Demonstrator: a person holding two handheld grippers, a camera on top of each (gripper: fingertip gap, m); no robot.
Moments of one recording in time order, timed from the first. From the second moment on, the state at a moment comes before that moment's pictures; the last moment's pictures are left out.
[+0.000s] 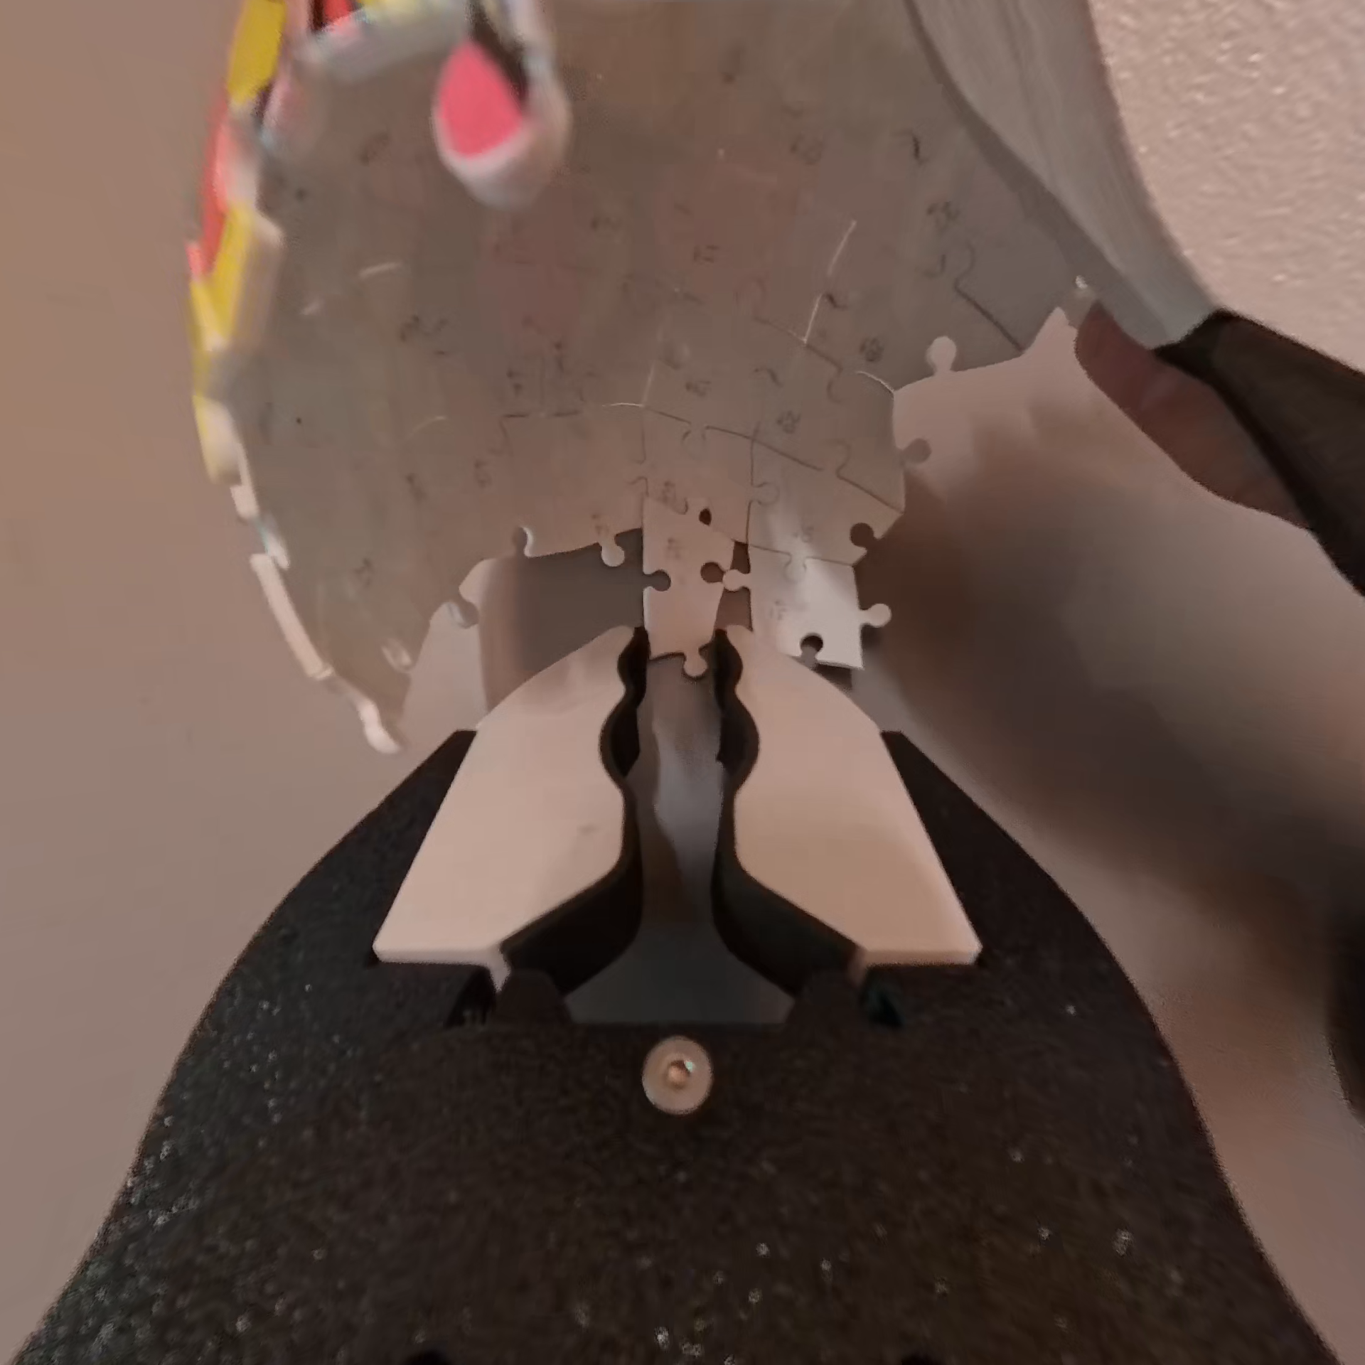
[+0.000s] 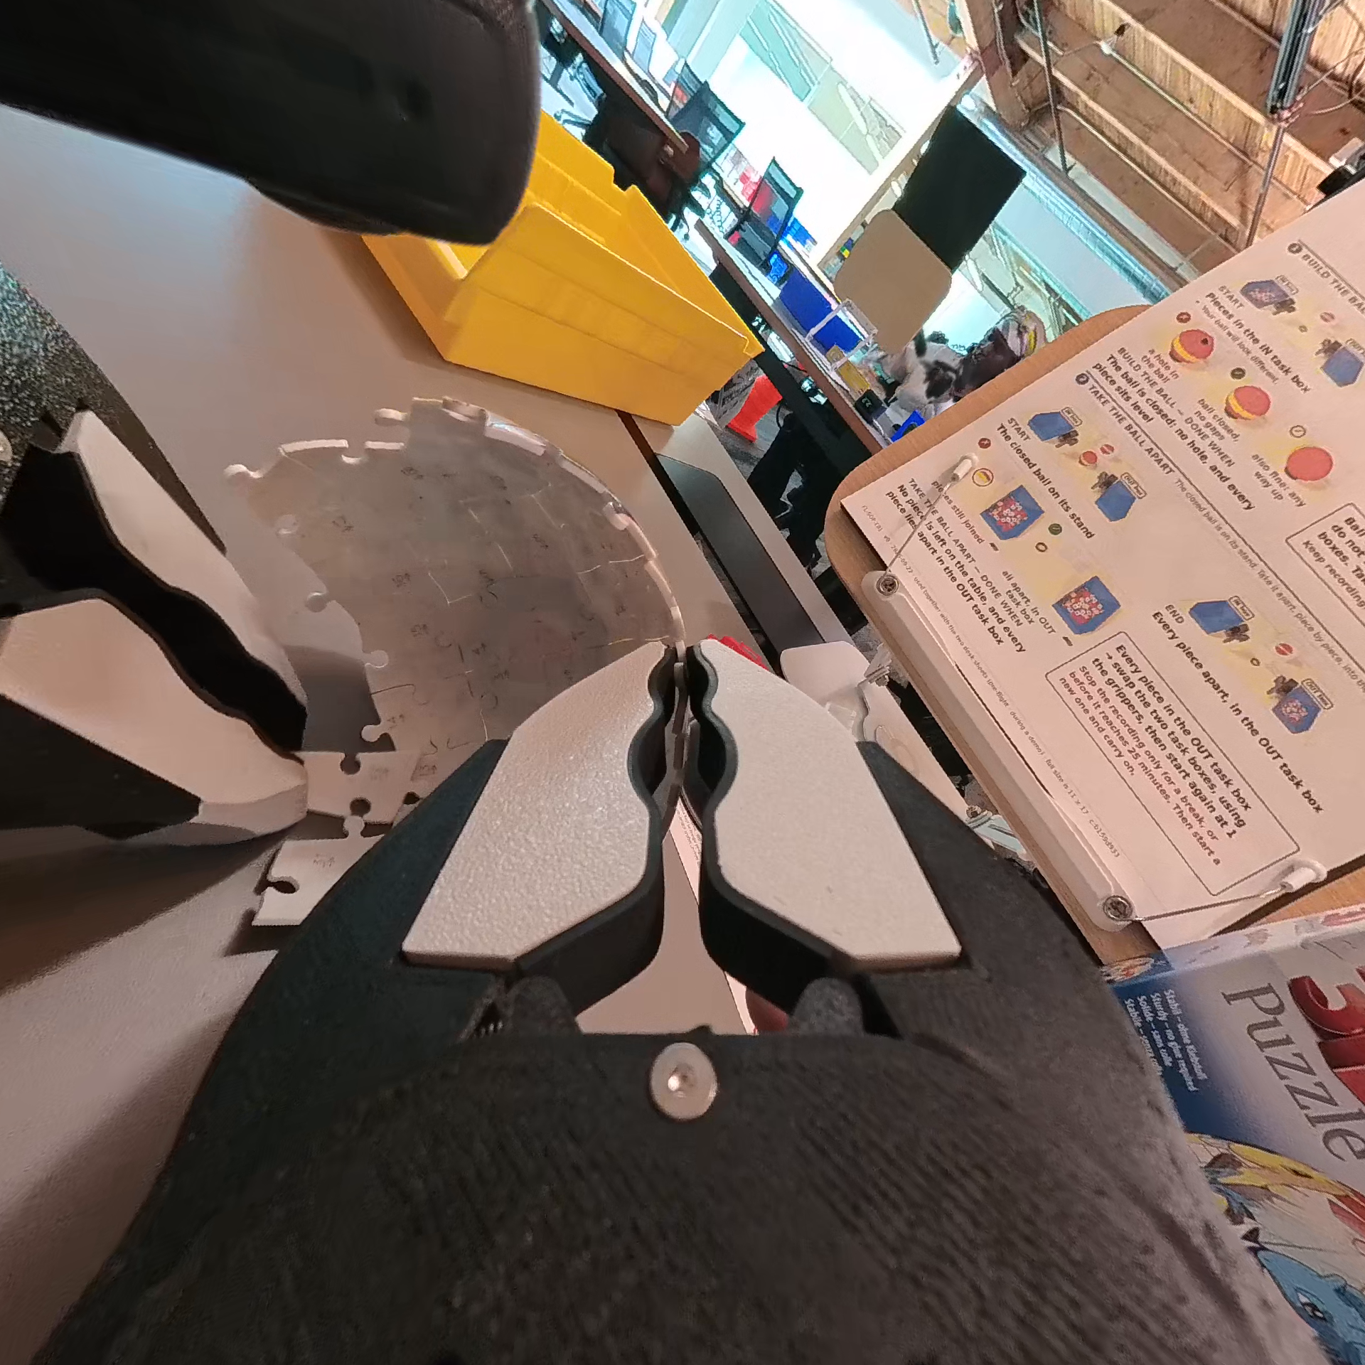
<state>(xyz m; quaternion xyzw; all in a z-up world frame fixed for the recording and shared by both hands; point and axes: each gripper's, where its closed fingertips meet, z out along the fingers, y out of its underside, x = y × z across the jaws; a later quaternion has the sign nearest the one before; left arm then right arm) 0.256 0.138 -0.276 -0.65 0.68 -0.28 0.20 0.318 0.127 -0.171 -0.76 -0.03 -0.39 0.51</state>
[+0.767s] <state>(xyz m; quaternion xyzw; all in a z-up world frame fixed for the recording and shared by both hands) 0.264 0.141 -0.275 -0.60 0.71 -0.24 0.26 0.318 0.127 -0.171 -0.76 -0.03 -0.39 0.51</state>
